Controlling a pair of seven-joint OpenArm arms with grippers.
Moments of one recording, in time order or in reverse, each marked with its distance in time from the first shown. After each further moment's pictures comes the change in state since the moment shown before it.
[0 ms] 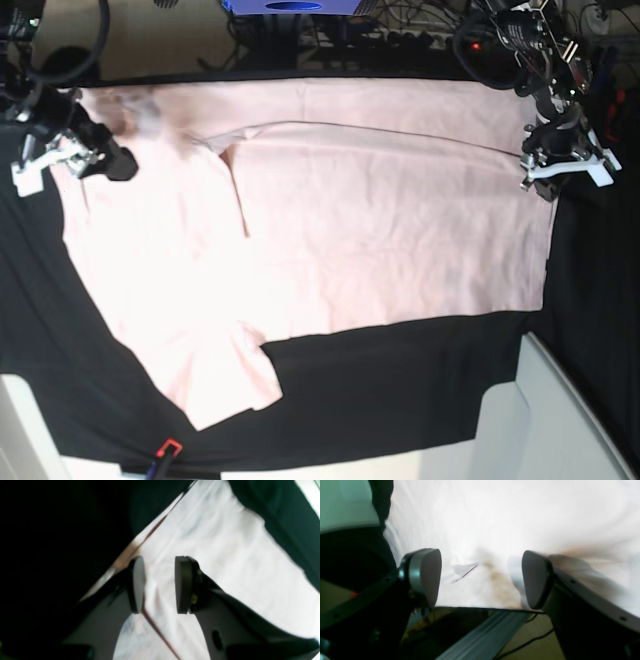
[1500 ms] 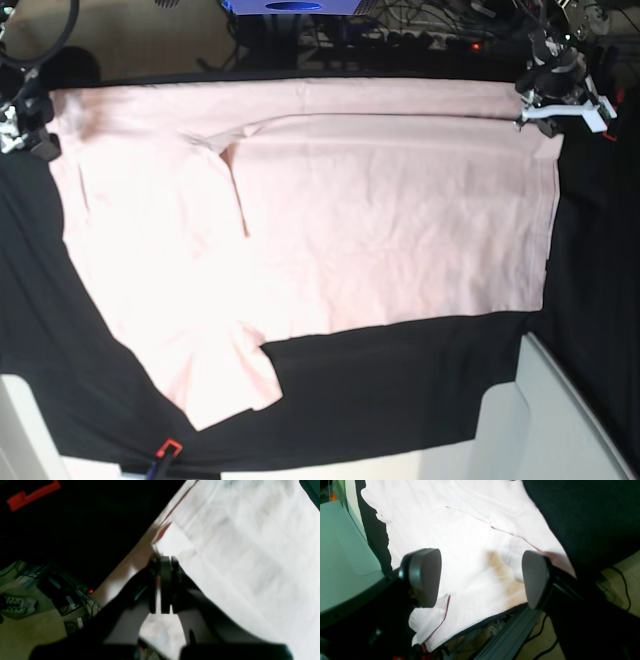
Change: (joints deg) left arm 11.0 1.2 0.2 2.7 0.2 -0.4 -0.3; right arm 0.6 -2.5 21.6 -10.7 0.2 0.0 0.9
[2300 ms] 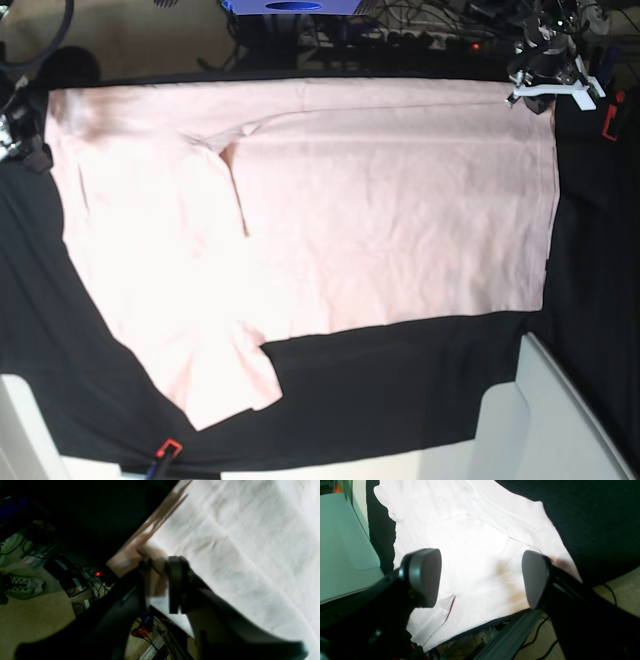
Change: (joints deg) left arm 2.3 -0.3 -0.1 -5.0 0.1 -0.4 -0.6; right arm -1.2 0.0 0.0 7.1 0.0 0.0 0.0
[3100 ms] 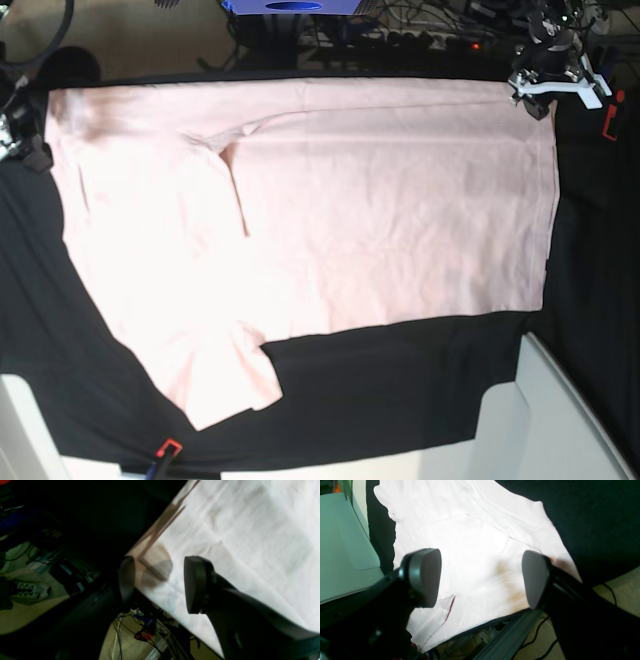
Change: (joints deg) left arm 1.9 0.0 0.2 3.3 -0.4 0.2 0.0; right arm -0.1 0.0 0.0 0.0 0.0 0.0 0.0
